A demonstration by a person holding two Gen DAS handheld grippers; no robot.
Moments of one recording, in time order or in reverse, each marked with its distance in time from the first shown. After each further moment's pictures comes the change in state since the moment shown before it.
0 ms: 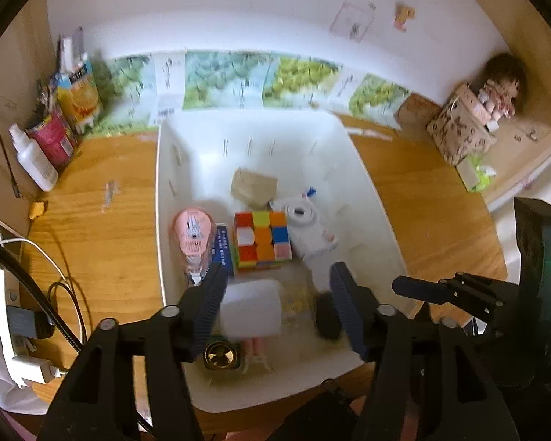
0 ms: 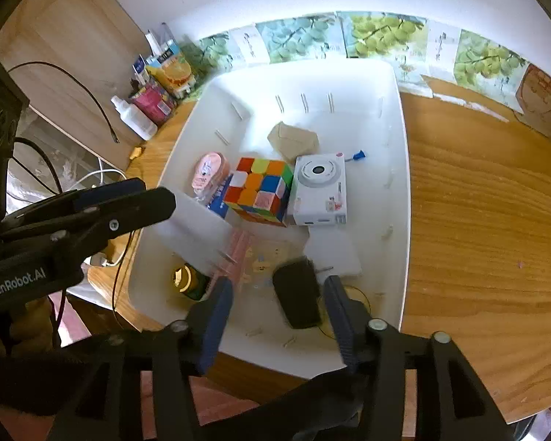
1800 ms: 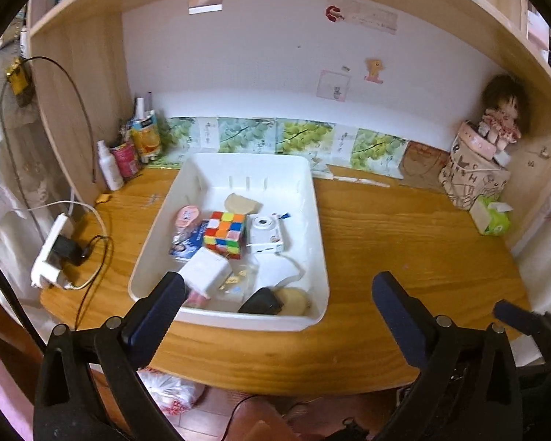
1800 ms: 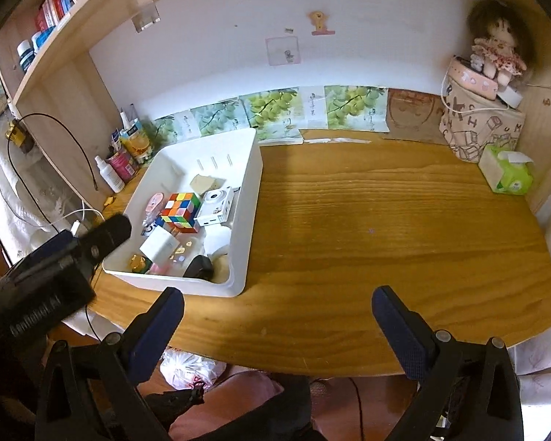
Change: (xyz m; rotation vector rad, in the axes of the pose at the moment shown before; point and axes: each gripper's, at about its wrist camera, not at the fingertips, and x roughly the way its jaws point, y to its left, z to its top) left arm -0.062 -0.158 -0.100 -0.105 -0.333 0.299; right arm -0.148 -0.087 -0.125 0.084 -0.310 -0.175
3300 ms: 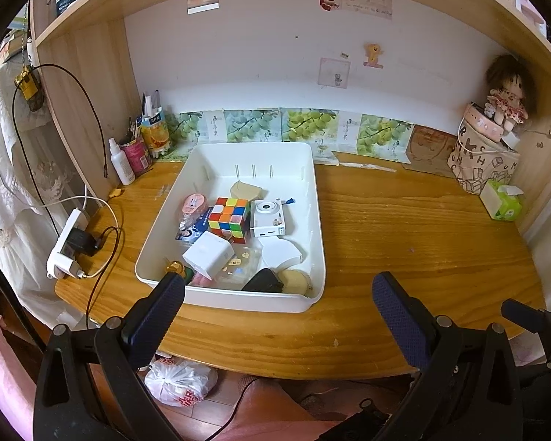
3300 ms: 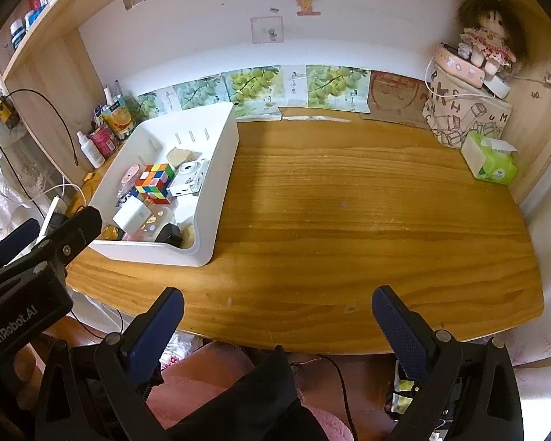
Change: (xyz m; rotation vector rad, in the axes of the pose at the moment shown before) left arm -0.006 -0.025 -0.017 0.038 0.023 0.067; right arm 0.004 -0.019 -0.019 -0.032 0.070 -0.073
